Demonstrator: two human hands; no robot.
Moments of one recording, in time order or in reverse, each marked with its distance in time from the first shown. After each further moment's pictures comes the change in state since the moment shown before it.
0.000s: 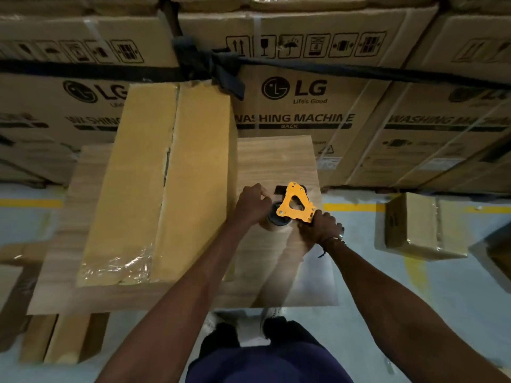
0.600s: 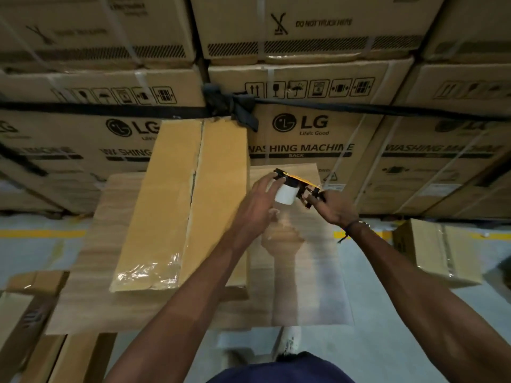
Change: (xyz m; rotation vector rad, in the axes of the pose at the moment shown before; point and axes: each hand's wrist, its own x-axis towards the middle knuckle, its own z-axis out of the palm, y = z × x) left_hand -0.039 0.007 -0.055 0.464 0.225 0.631; right_hand -0.043 -0.049 -0.120 0.202 0.209 -0.358
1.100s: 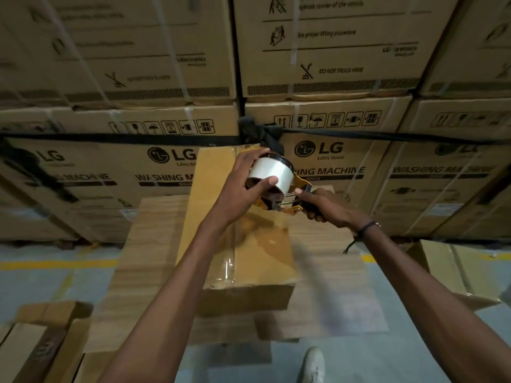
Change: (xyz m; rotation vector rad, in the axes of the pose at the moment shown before) left_hand -0.071 -0.052 -0.181 -0.557 0.246 0.114; right_hand -0.093 -0.172 -0.030 0.420 -0.208 -0.199
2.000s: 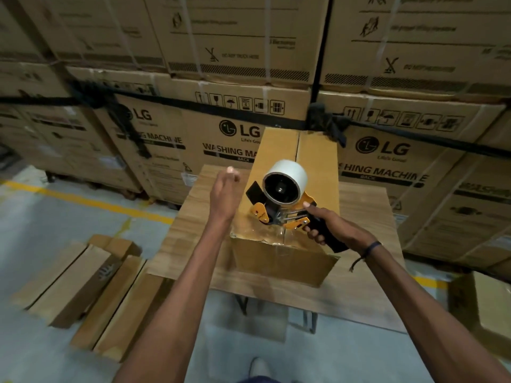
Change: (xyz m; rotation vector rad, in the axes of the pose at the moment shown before) left_hand -0.163 -0.033 -0.083 -0.276 0.606 -0.560; right_hand -0.050 -0.040 0.135 0.328 -0.433 0.073
